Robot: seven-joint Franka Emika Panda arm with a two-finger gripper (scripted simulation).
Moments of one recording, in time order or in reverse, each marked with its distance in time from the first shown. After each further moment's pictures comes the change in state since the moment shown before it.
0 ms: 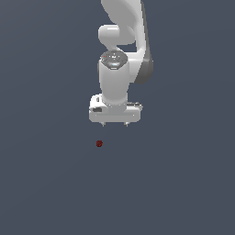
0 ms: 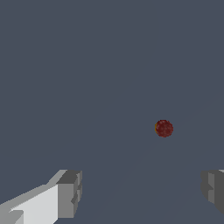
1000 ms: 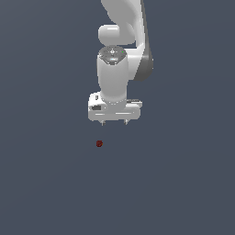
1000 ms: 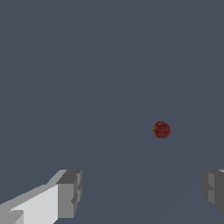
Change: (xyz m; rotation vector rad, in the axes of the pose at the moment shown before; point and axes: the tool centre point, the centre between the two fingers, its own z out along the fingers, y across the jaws) arm 0.000 0.002 -0.010 0.007 0.011 -0.038
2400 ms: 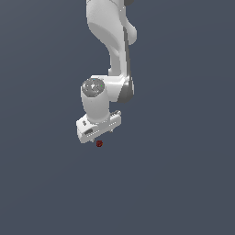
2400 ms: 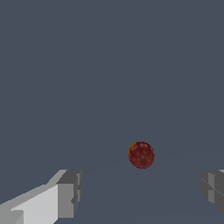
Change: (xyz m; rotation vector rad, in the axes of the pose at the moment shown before) arm 0.010 0.062 0.086 -0.003 -0.013 -0.509
